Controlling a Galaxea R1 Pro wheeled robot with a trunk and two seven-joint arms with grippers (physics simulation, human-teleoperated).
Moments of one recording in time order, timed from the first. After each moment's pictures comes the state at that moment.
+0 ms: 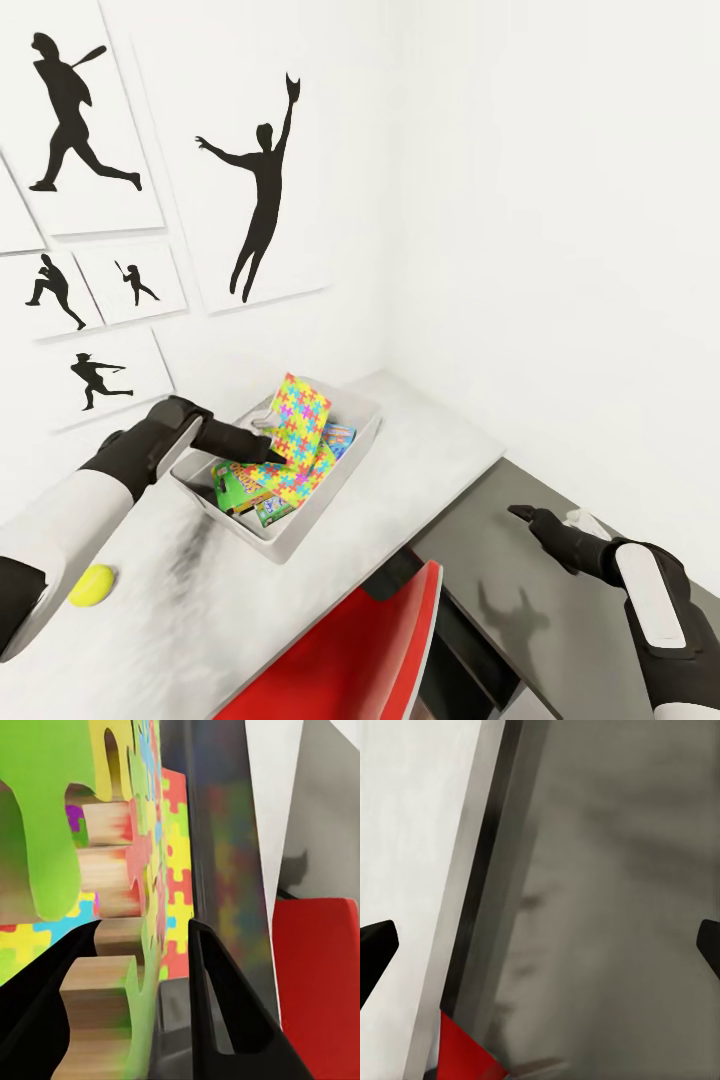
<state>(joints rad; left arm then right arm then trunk) -1.11 0.27 -0.49 -0.67 0.27 0.94 -0.93 -0.42 -0.14 -0.36 -1.25 -0.86 0.89 -0.18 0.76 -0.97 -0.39</state>
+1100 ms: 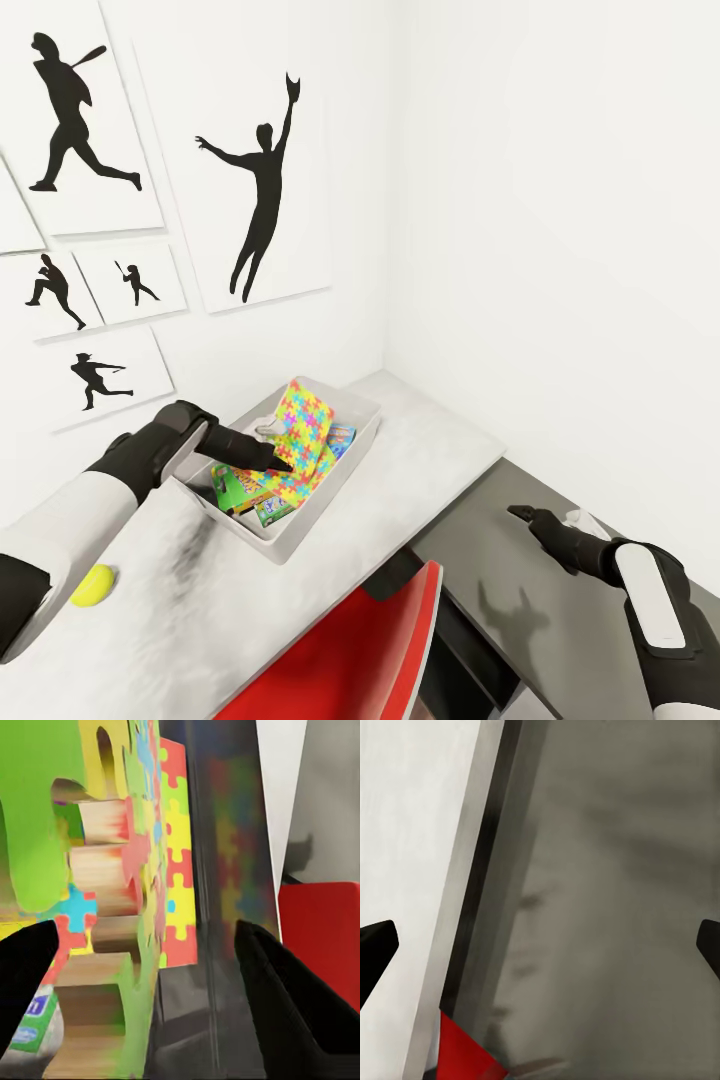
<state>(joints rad) -1.10 0.26 -0.53 -0.65 0.27 0.93 -0.94 -0.42 -0.13 -0.36 -1.25 -0.86 0.89 -0.18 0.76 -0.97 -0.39</state>
